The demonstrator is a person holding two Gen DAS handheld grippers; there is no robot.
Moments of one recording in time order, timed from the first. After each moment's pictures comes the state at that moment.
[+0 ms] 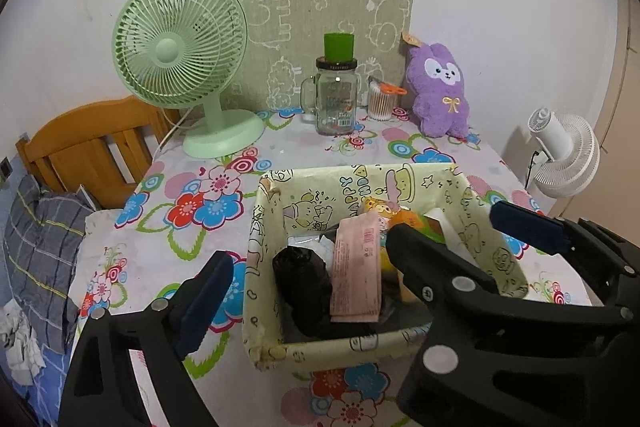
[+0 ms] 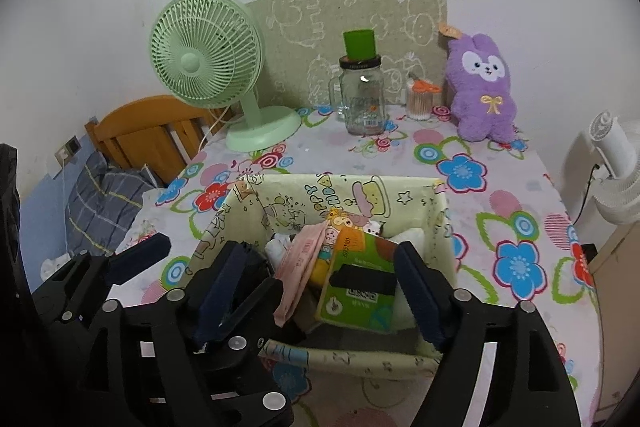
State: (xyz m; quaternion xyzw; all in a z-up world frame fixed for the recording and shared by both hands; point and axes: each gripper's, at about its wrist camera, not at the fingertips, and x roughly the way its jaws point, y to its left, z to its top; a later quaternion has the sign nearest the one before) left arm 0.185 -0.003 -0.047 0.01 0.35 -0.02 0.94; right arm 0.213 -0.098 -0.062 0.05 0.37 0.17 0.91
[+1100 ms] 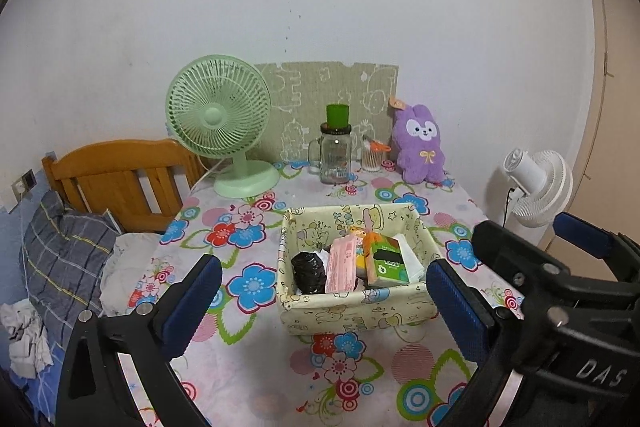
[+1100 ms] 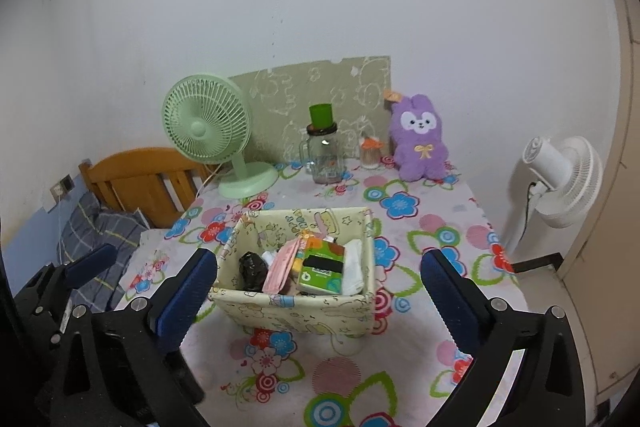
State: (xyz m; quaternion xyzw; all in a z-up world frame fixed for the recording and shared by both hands) left arm 0.077 -0.003 0.022 0.00 0.27 -0.01 0.96; right arm 0.096 -0.149 0.016 0.07 0.28 0.10 0.95
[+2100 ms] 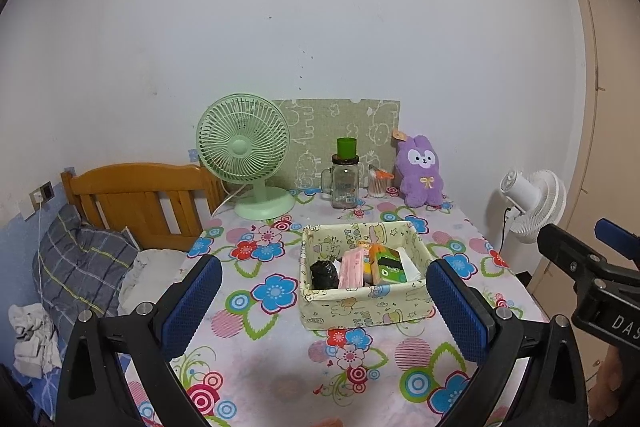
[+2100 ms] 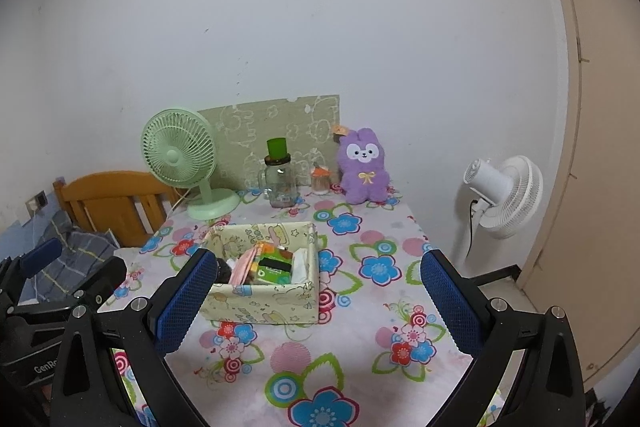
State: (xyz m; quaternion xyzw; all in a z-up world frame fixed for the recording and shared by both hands) left arm 0.013 0.008 0.045 0.00 0.21 0.00 0.98; right arm 0.020 -0.182 0.042 0.05 0.23 0.03 0.97
